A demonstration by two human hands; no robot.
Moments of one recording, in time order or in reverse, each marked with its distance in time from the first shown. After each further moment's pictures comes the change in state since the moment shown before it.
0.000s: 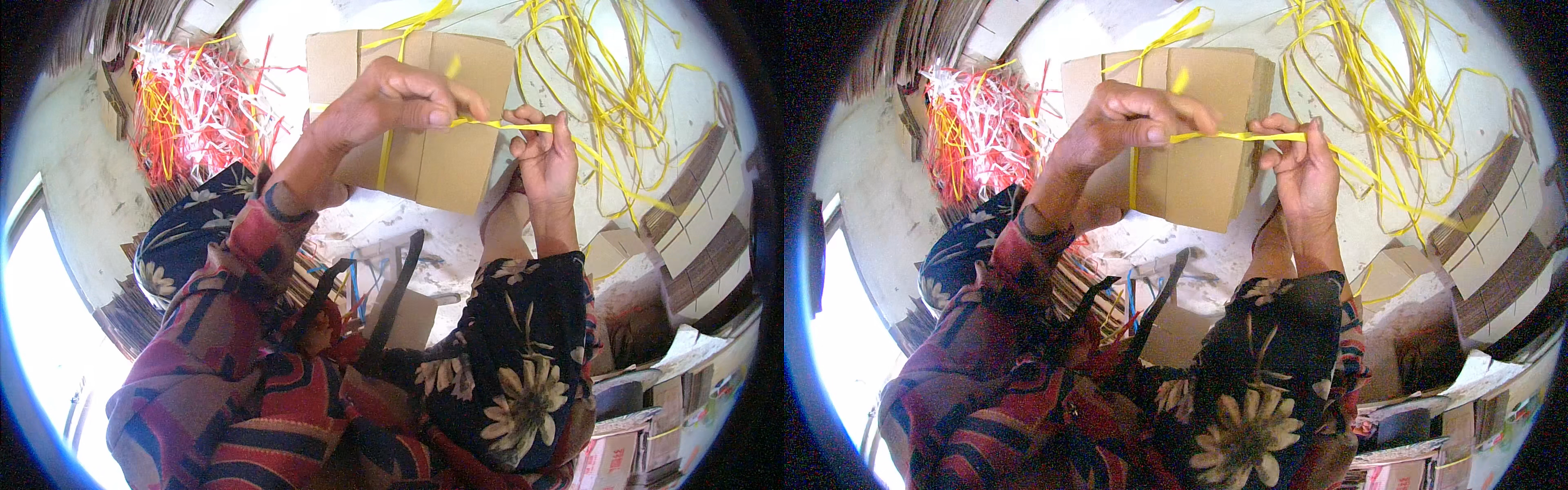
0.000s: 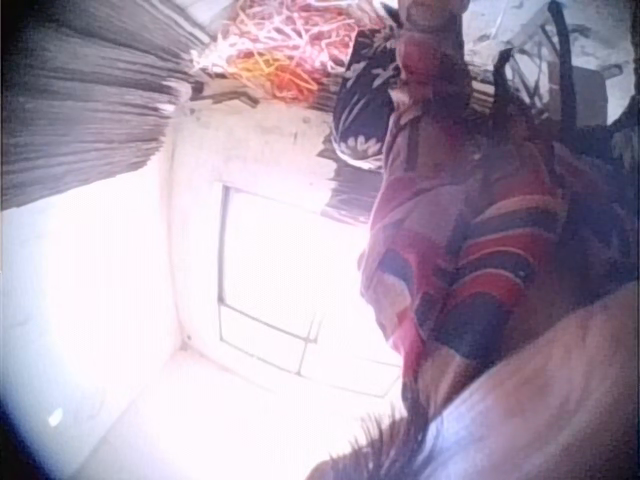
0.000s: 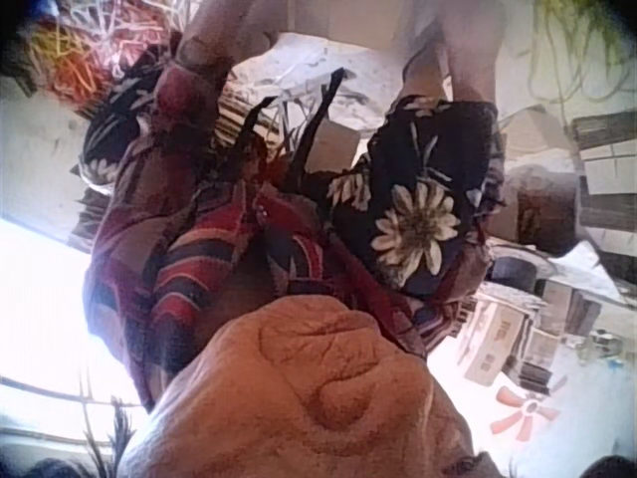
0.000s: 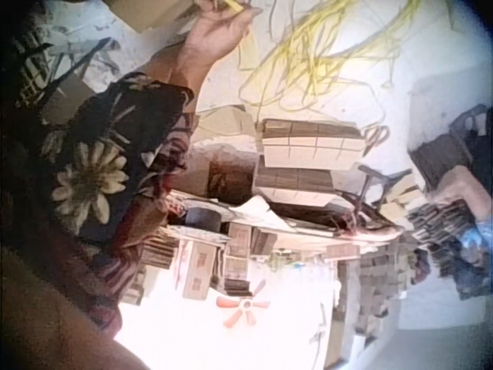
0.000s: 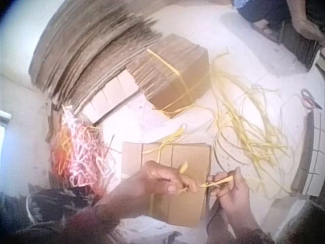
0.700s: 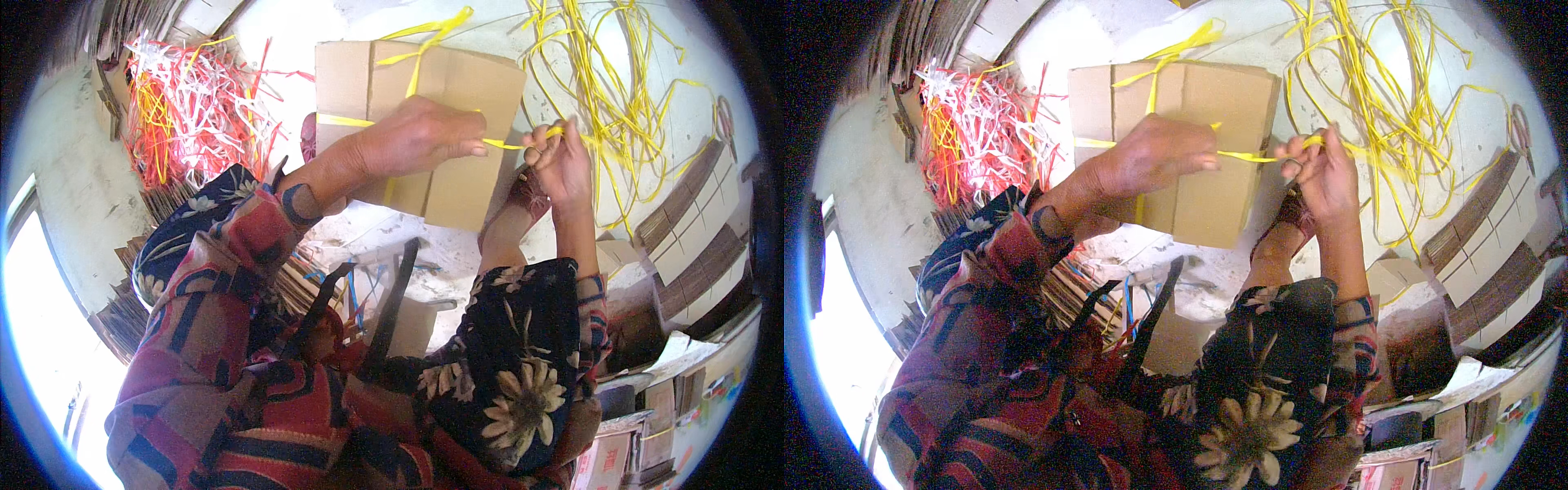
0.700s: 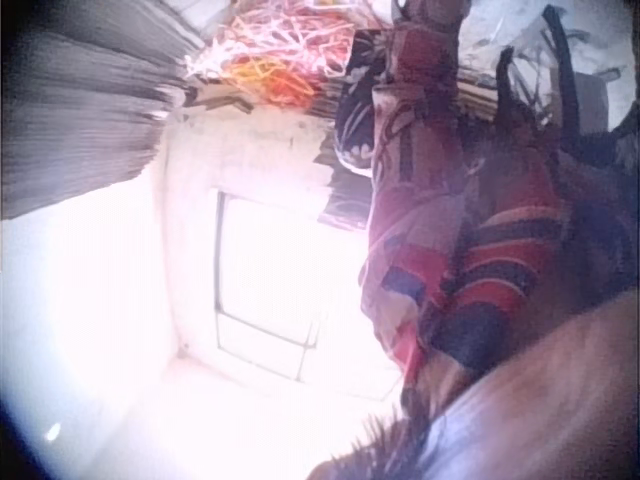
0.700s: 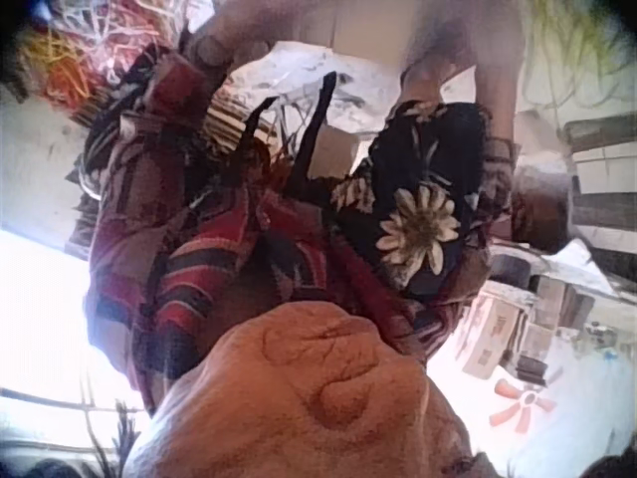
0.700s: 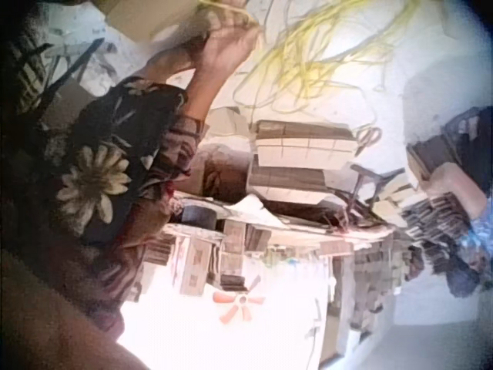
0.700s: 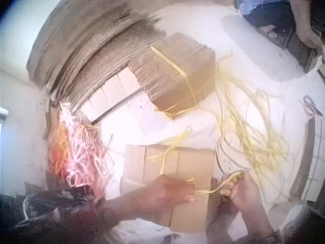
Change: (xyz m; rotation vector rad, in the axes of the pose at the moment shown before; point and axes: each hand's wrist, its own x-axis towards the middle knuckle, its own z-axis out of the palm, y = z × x) left_hand 0.009 -0.040 0.014 0.735 0.041 0.416; right_hand 0.019 -0.020 -0.043 -0.111 0.024 0.188
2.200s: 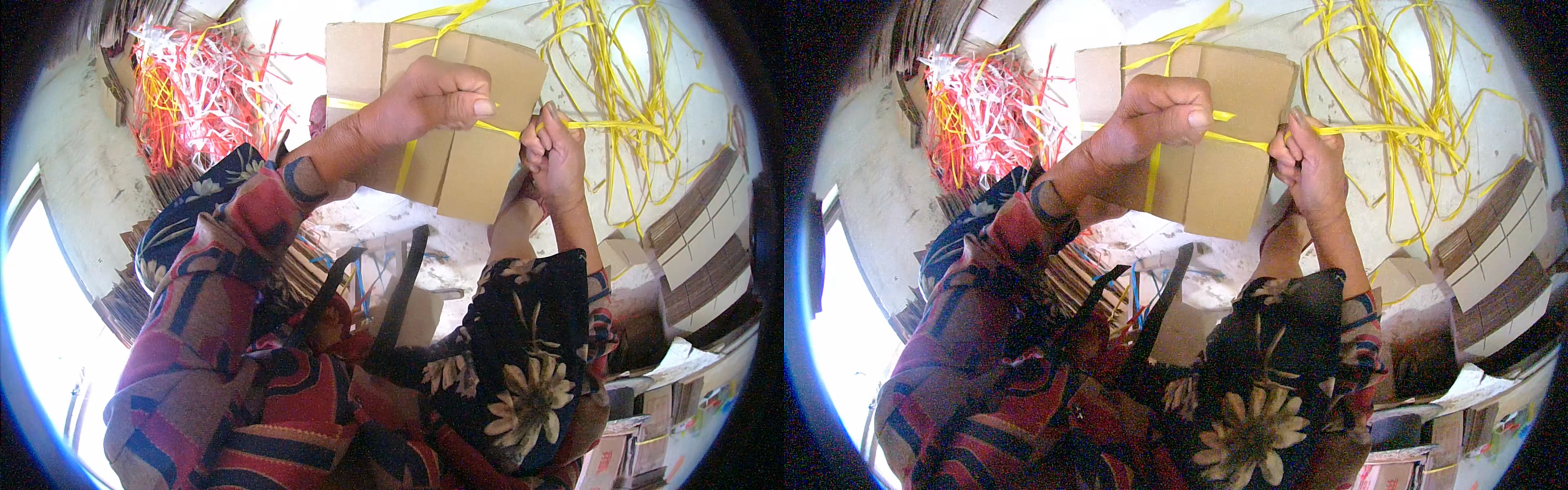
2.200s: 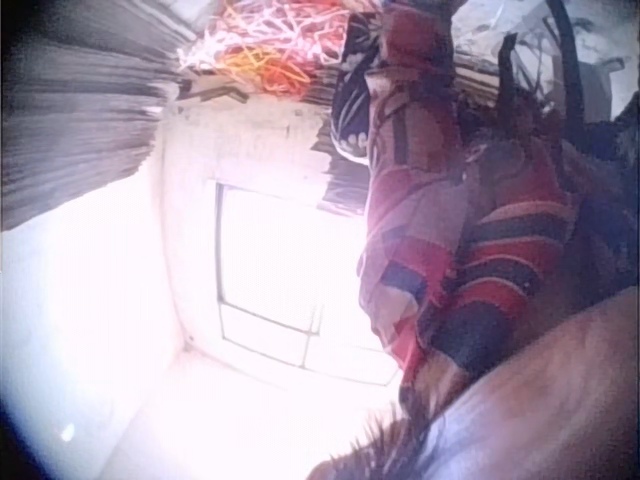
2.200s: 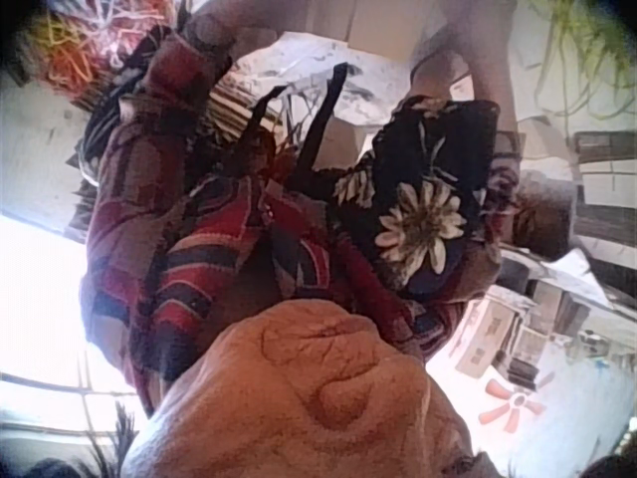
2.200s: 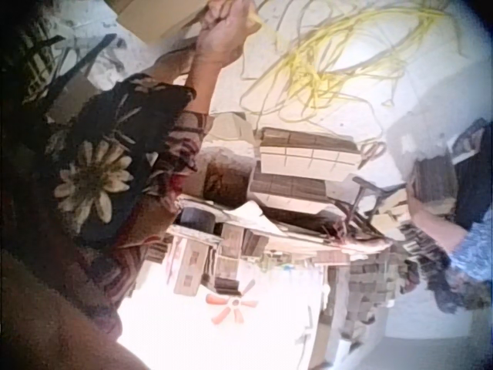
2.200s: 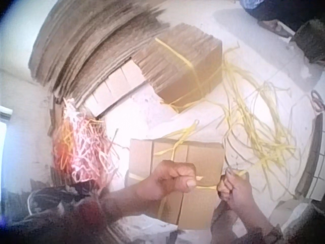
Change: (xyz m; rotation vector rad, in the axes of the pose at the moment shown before) left_hand 0.011 0.012 -0.025 -0.819 0.057 -0.560; right_hand -0.002 0.014 0.062 -0.415 0.091 -0.025
